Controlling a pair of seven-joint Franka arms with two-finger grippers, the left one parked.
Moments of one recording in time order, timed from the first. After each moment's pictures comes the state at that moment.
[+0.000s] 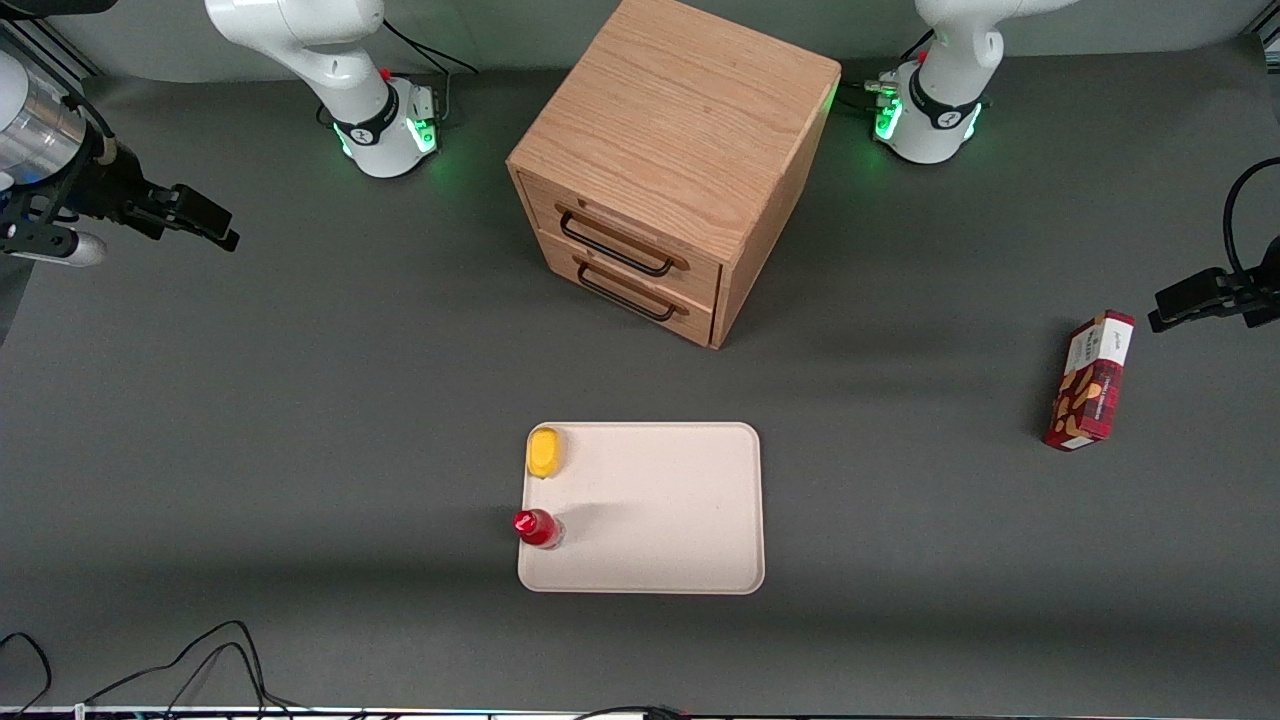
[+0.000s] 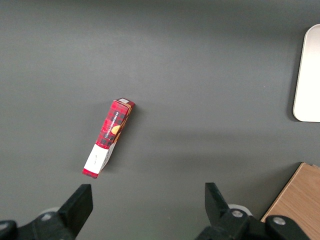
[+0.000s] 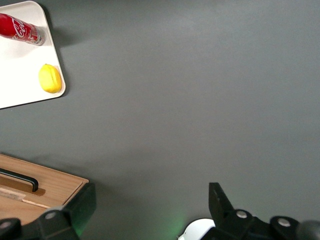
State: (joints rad) arm 0.03 -0.20 0.02 -1.81 0.03 1.55 0.28
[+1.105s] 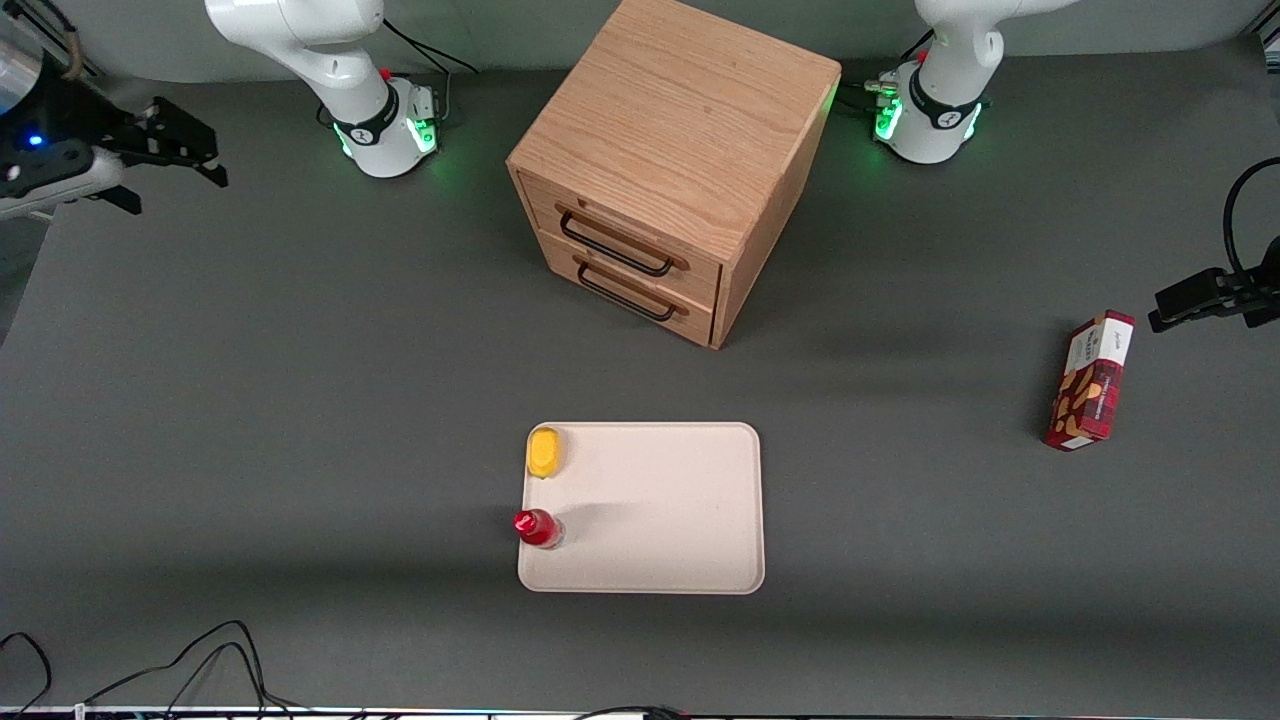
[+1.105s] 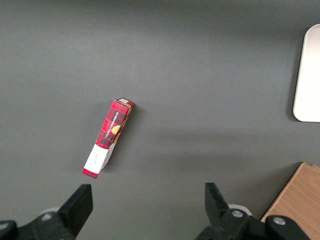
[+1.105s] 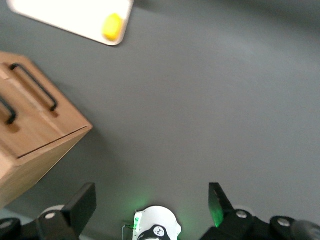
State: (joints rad) arm 0.04 -0.11 0.12 -1.54 0.09 1.33 -0.18
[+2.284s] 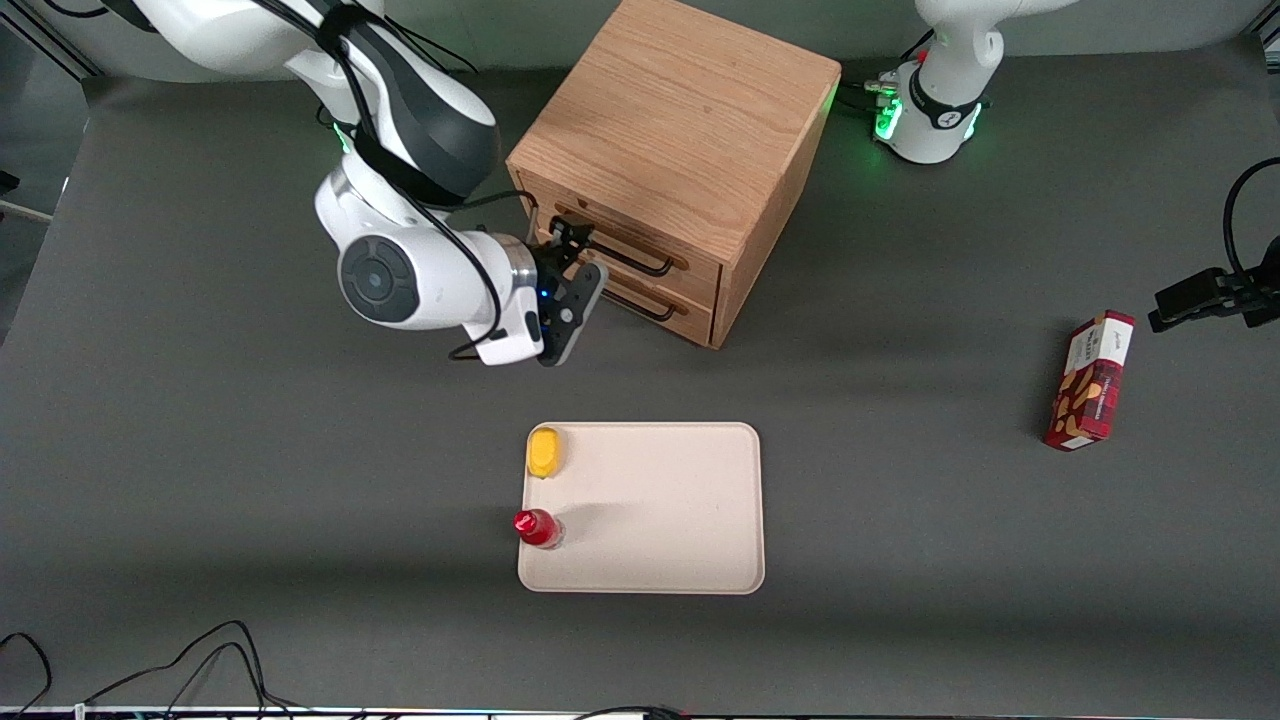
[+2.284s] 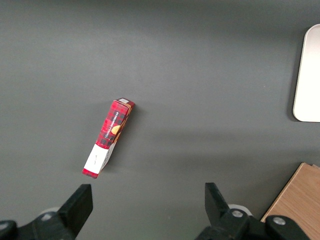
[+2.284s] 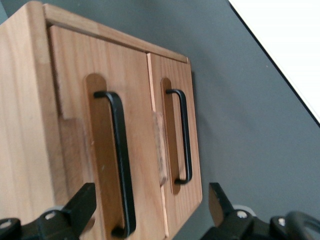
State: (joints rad) arm 0.09 0.48 0.59 -1.50 0.29 1.73 -0.35
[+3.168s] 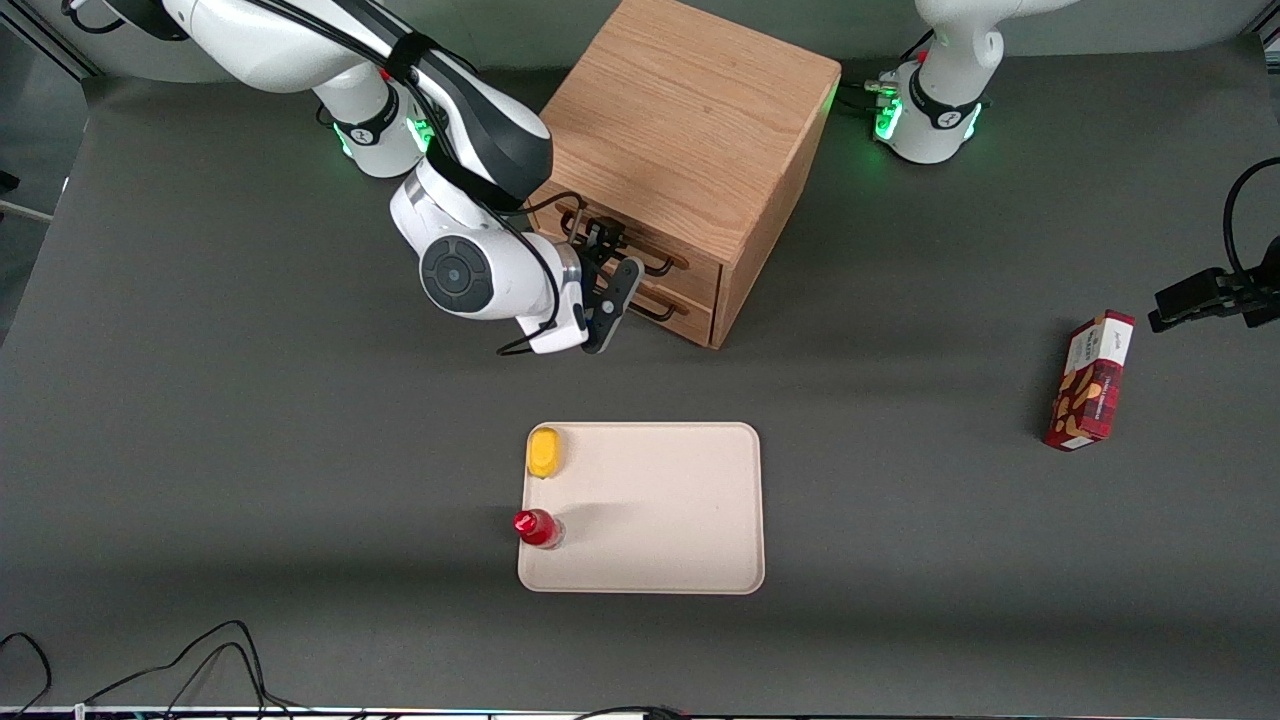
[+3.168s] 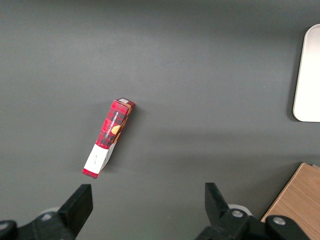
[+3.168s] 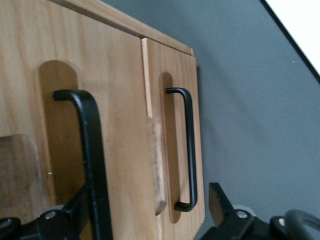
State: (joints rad) arm 0.09 0.49 0.64 -1.65 0.24 1.88 -0.35
